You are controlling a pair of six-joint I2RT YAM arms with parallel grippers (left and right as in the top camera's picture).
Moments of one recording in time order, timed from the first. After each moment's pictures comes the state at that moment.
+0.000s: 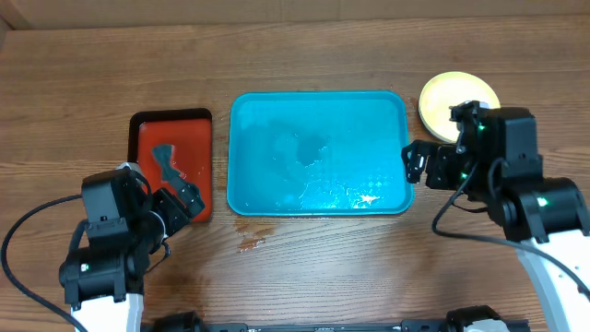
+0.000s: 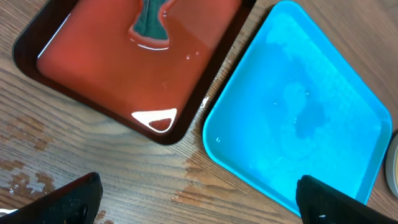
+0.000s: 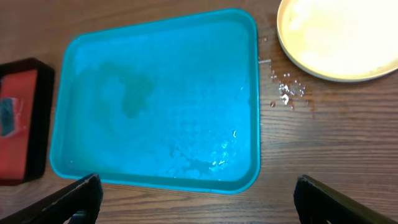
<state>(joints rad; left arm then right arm) 0.17 0.88 0.91 -1.03 0.16 -0.57 0.16 1.13 1.16 -0.96 -0.16 0.27</state>
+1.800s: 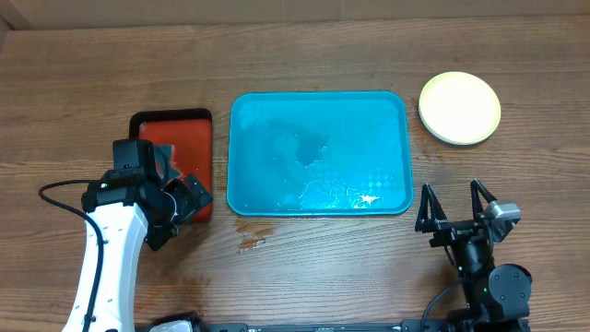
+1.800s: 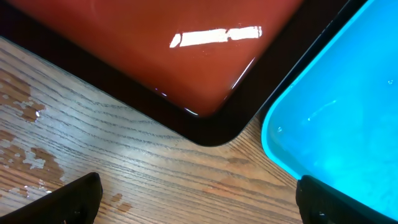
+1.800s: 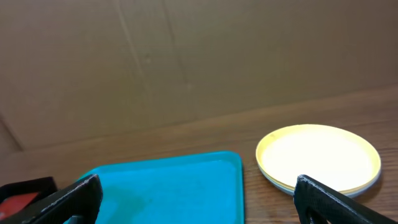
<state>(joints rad) 0.17 1.30 0.91 -1.02 0.15 -0.57 0.14 0.02 0.08 -0.04 -0.02 0.28</state>
